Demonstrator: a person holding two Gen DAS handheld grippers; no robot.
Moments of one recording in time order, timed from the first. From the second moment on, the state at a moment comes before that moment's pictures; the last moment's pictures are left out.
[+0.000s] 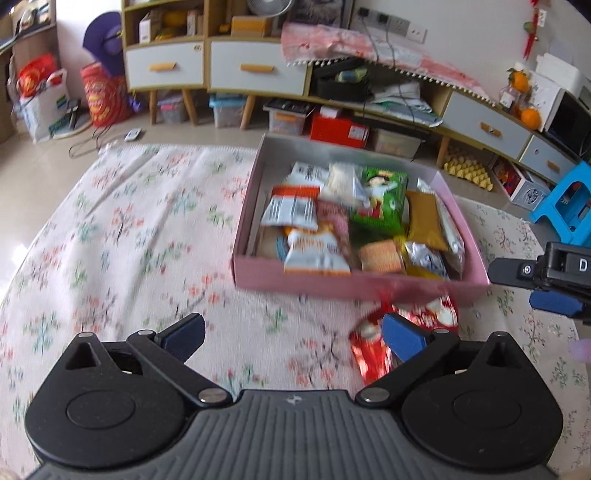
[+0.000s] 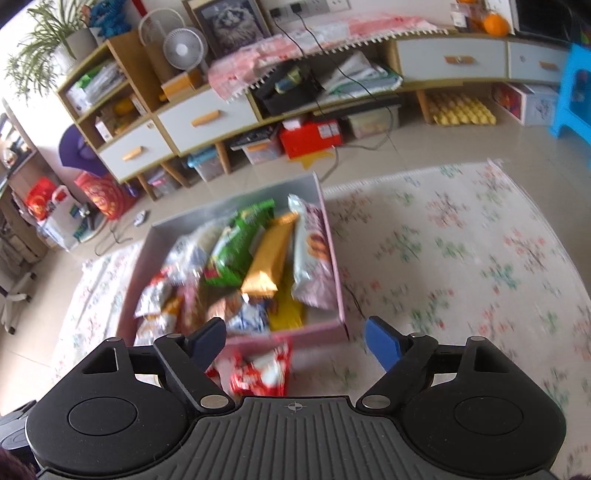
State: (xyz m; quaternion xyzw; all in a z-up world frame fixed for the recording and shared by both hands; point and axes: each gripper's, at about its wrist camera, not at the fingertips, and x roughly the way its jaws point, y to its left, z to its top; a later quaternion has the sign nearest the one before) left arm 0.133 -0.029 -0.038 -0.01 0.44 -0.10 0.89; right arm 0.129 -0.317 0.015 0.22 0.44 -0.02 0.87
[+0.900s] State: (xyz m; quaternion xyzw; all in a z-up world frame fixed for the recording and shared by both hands) left arm 0.115 -0.059 -0.073 -0.10 0.48 -0.05 0.87; right arm 0.090 -0.325 -0.019 0.21 0.49 -0.09 0.84
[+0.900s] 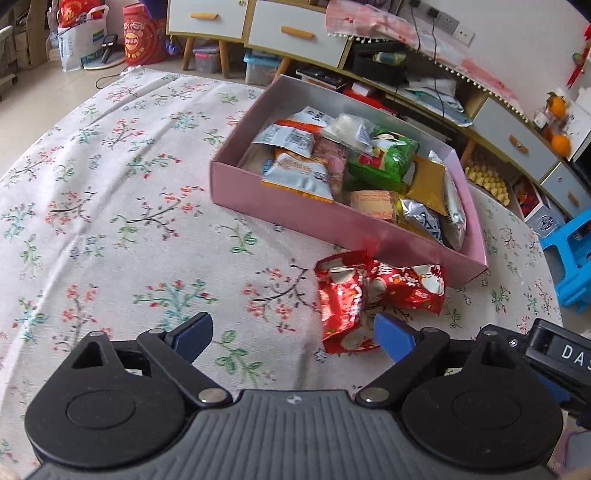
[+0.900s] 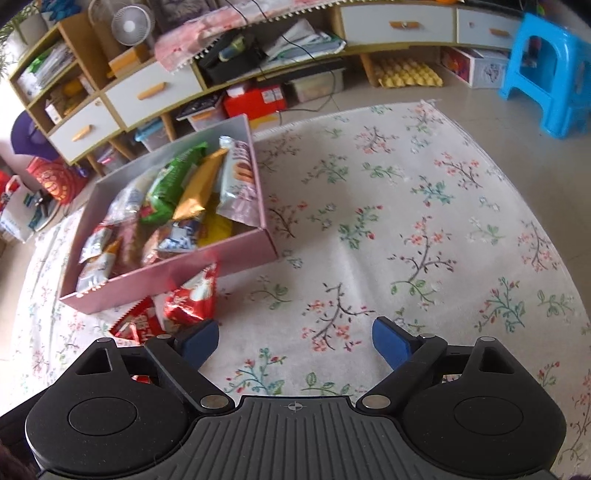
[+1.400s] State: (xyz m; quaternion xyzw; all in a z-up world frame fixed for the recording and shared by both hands) left arm 0.124 -0.068 -0.084 -0.11 0.44 -0.12 0.88; right arm 0.091 -0.337 -0.033 0.24 0.48 -0.10 0.83
